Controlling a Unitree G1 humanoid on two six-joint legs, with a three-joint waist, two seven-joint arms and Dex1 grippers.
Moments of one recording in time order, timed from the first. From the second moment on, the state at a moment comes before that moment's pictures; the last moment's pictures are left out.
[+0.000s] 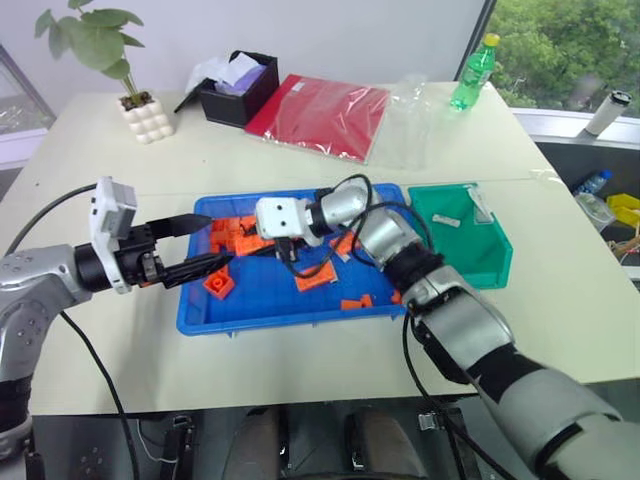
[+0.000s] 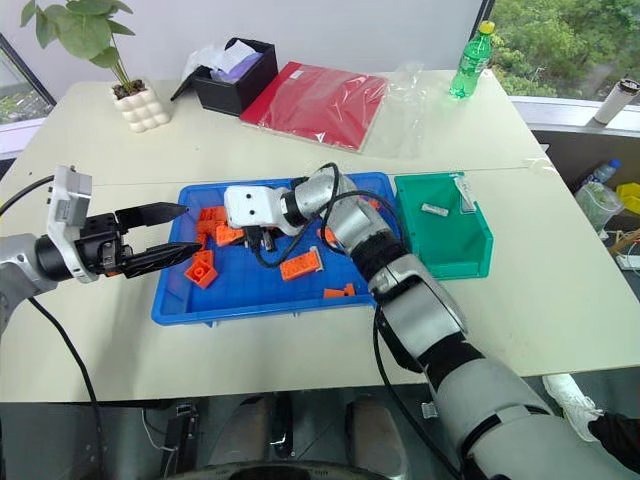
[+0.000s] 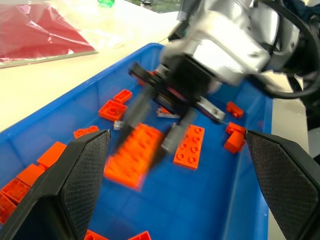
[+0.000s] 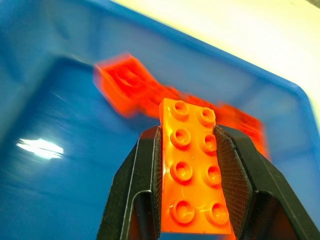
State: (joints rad) left arm -0.22 0.89 0.33 -0.26 -0.82 0.67 -1.05; right arm -1.01 -0.08 0.41 0.64 -0.15 -0.12 1.19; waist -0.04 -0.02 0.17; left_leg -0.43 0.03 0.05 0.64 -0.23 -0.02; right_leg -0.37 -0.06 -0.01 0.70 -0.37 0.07
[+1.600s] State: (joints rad) left arm -0.28 0.86 0.28 -0.18 -0.74 0.62 -1.09; right arm -0.91 -0.25 0.27 0.04 -0.04 0.90 0.91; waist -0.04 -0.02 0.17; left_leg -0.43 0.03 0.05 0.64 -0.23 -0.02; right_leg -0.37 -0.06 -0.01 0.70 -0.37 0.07
